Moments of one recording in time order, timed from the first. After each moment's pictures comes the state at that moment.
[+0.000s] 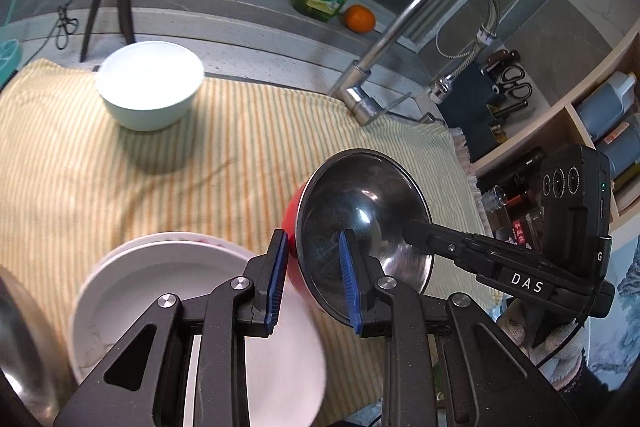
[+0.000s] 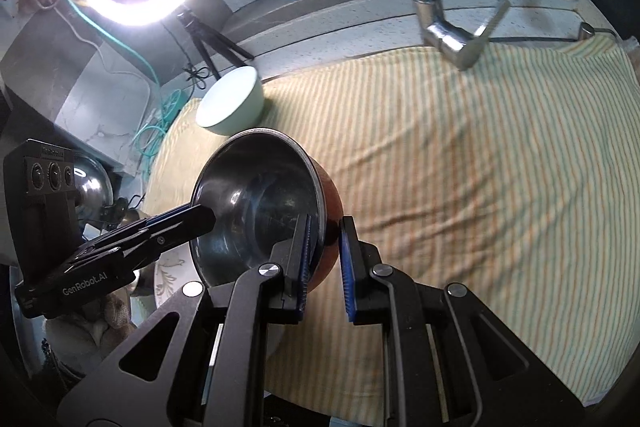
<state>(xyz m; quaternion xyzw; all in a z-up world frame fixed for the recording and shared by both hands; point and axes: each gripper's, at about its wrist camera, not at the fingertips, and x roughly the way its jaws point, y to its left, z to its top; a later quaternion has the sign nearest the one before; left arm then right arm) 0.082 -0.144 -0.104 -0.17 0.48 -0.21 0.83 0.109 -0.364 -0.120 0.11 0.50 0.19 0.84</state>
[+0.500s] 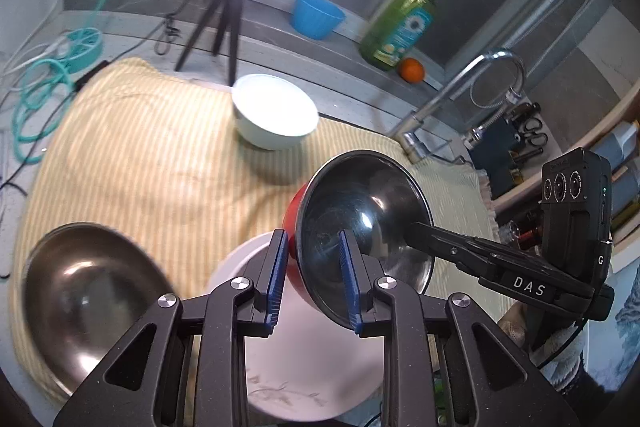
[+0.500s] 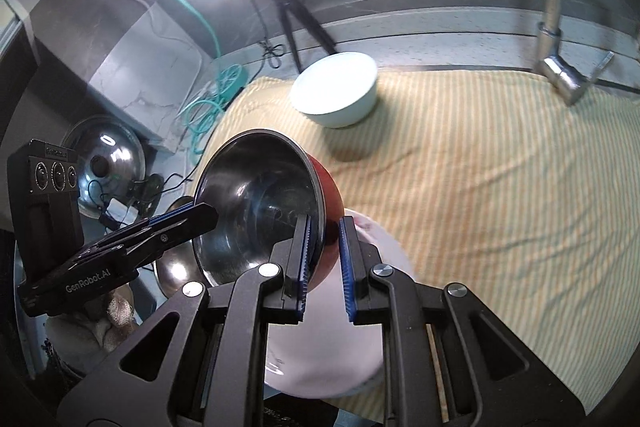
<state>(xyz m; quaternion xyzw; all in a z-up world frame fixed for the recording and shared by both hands) 0.045 -0.035 -0.085 -0.21 0.45 -0.14 0.85 0.102 -0.246 -0.104 0.07 0.49 0.26 0.83</state>
